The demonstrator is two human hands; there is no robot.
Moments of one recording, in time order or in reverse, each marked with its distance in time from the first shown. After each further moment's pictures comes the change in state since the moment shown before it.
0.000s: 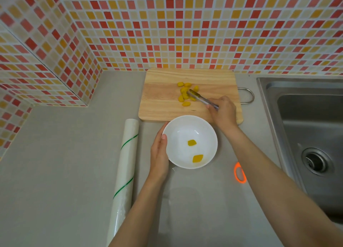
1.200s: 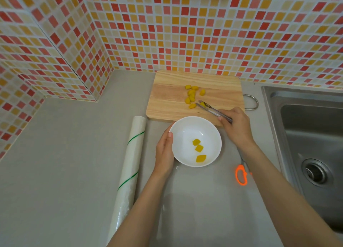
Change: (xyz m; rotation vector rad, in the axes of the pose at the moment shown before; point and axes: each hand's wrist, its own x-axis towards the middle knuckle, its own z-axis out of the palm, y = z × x) left_hand 0.000 0.000 0.000 -0.017 0.015 -0.035; right_hand -0.037 0.002 -0.030 -0.019 -0.031 -0.100
